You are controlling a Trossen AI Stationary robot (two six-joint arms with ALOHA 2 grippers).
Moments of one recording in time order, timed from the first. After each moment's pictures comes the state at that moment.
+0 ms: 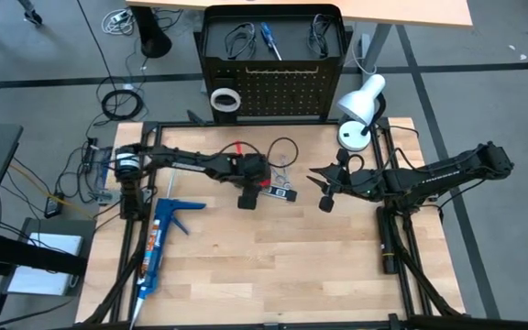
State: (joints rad) left arm 0.17 1.88 1.23 -0.44 -0.09 0.38; right arm 0.11 0.98 0.49 0.13 0.56 -0.04
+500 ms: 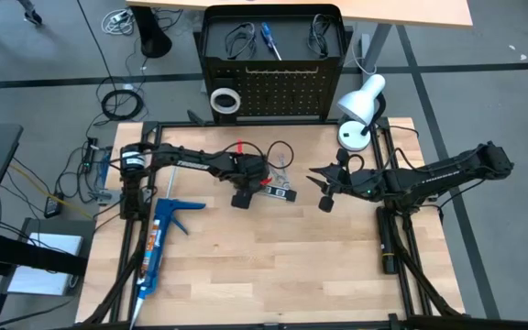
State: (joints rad) left arm 0.20 1.92 1.22 -0.51 -0.10 0.49; right arm 0.11 0.98 0.49 0.14 0.56 -0.04
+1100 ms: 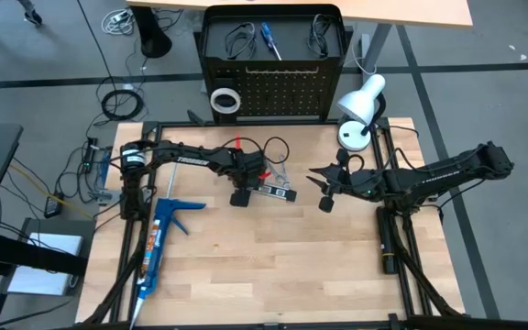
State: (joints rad) left arm 0.25 1.92 1.23 -0.57 -0.01 0.42; right arm 0.12 0.98 0.49 0.14 0.55 -0.05
